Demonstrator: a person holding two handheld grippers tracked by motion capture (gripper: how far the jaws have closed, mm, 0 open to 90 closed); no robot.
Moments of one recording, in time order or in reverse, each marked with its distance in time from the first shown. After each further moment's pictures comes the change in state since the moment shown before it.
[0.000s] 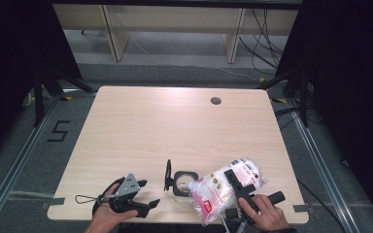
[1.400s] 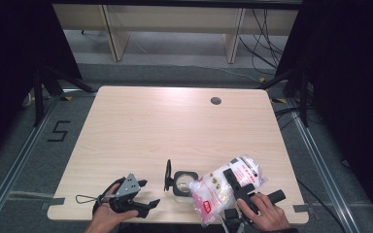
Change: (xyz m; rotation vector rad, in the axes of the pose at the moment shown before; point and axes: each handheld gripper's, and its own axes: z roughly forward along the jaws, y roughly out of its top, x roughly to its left) left arm 0.001 0.000 0.001 -0.001 0.005 0.033; right arm -0.002 0.001 -0.002 0.024 -0.018 -0.039
